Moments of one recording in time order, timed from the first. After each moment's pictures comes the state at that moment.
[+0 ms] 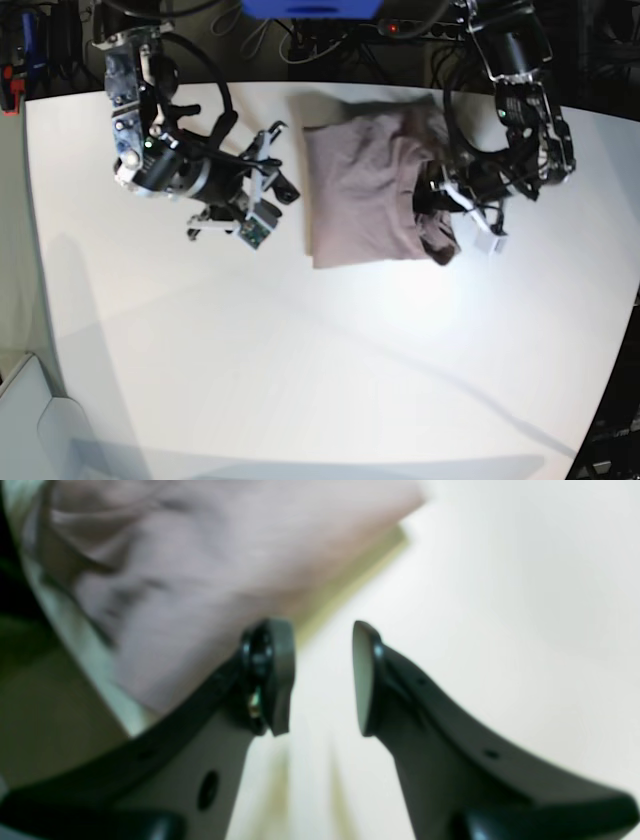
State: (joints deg) left arm -4.1 -5.6 -20.9 73.3 -37.5 -34.3 65.8; right arm -5.5 7.4 -5.7 105.8 16.8 39.4 -55.4
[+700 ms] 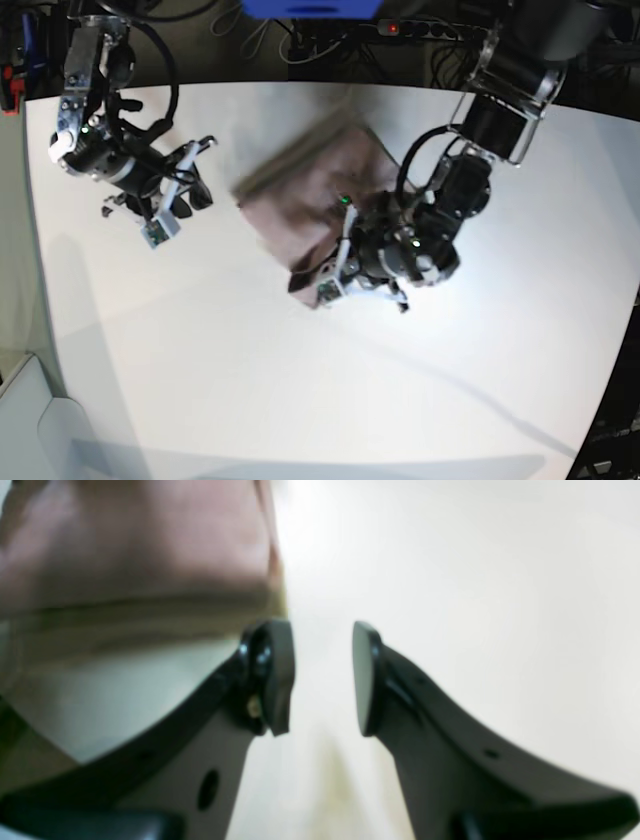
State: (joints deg) left arm -21.0 -9.4 30.7 72.8 -1.7 -34.8 44.0; right arm -10.7 7.3 13.2 105.8 16.8 39.4 -55.4
